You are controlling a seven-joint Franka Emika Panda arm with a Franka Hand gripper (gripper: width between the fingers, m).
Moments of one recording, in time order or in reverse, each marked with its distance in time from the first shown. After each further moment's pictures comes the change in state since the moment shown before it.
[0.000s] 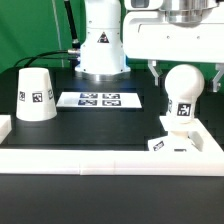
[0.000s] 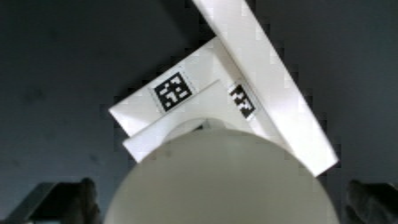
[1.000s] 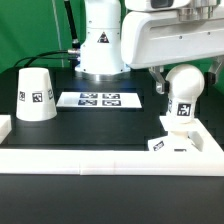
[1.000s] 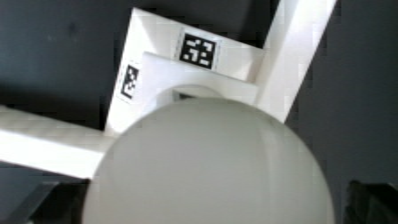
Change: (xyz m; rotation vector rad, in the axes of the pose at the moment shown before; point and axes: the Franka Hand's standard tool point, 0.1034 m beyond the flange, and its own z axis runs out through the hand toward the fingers) arm 0.005 -0.004 -0.003 -0.013 0.030 -0.845
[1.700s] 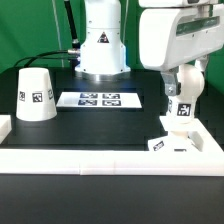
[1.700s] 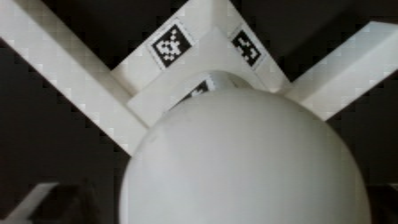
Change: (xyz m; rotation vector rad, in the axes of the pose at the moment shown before) arm 0.001 0.007 0.000 -0.045 -0.013 -0.560
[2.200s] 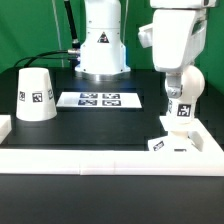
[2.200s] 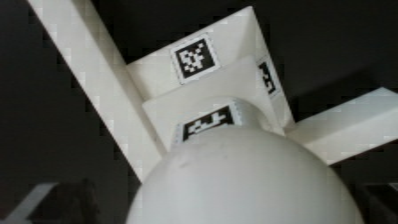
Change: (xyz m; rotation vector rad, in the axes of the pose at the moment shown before) arm -0.006 0.002 0.002 -0.018 -0.029 -0.195
